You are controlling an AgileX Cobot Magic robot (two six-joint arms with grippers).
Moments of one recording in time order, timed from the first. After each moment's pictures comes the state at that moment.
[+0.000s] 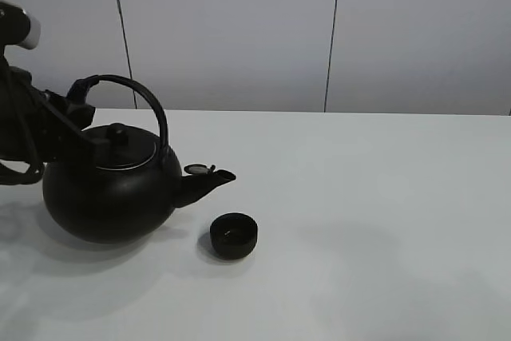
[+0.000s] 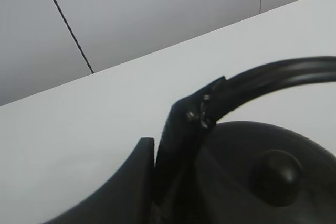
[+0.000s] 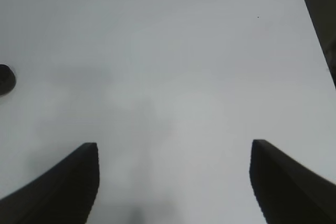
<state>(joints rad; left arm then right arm) -0.51 1.63 -0.43 -0.31 -0.81 0.41 -0.04 0.04 -0.47 0.02 1.08 -0.06</state>
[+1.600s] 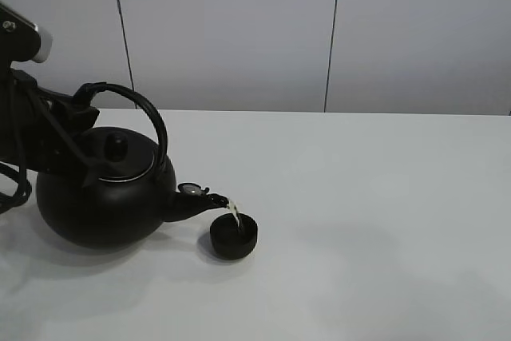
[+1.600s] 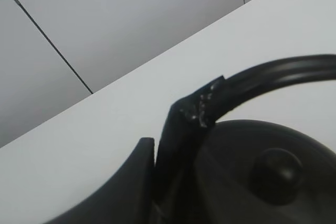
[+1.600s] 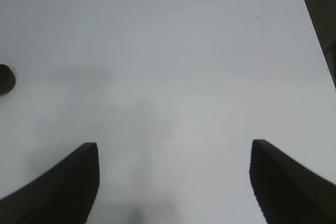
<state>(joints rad) -0.50 1.63 -0.42 -0.21 -0.84 0.53 -0.04 0.04 -0.47 0.02 1.08 -0.06</state>
